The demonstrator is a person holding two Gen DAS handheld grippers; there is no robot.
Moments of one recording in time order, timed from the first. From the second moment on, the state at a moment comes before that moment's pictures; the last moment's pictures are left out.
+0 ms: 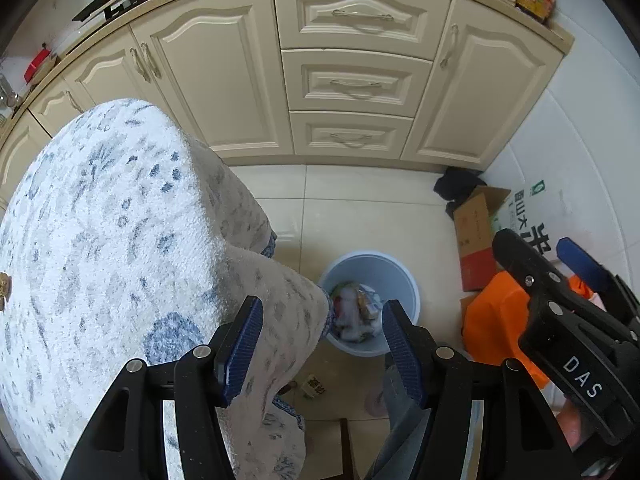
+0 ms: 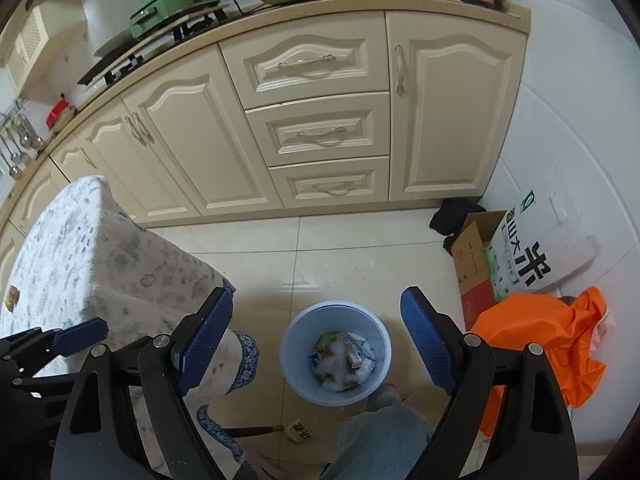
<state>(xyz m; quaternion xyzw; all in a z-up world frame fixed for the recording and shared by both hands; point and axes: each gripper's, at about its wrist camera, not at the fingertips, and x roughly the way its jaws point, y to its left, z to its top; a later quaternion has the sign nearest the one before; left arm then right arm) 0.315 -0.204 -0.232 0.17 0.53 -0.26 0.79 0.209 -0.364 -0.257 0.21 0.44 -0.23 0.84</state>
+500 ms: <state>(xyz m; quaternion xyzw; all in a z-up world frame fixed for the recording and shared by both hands) 0.296 -0.199 -0.210 0.17 0.52 -0.27 0.80 0.195 -0.355 -0.233 0.18 0.43 -0.26 0.85</state>
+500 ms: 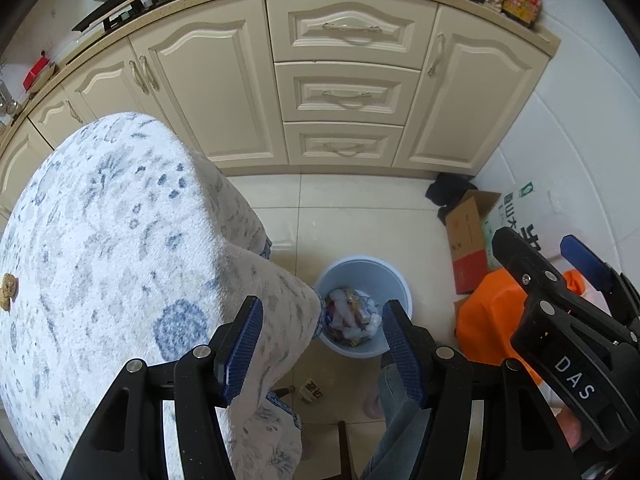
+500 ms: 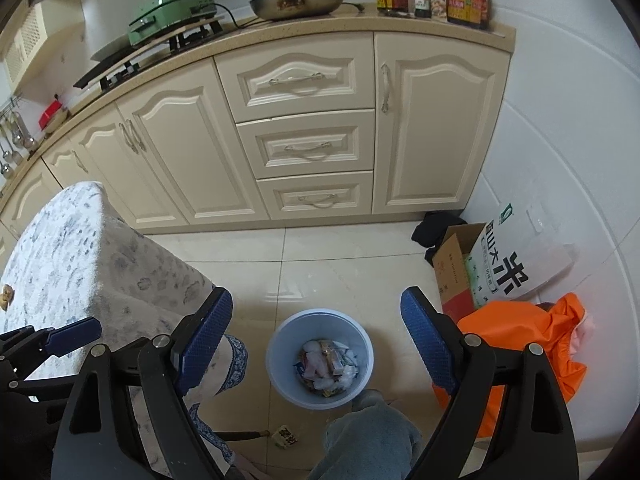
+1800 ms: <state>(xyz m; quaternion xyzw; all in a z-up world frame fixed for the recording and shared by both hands) 0.250 0.077 -0.136 0.03 0.48 -0.13 0.87 0.234 -0.139 -0.151 0.06 0.38 -0.09 0.92</state>
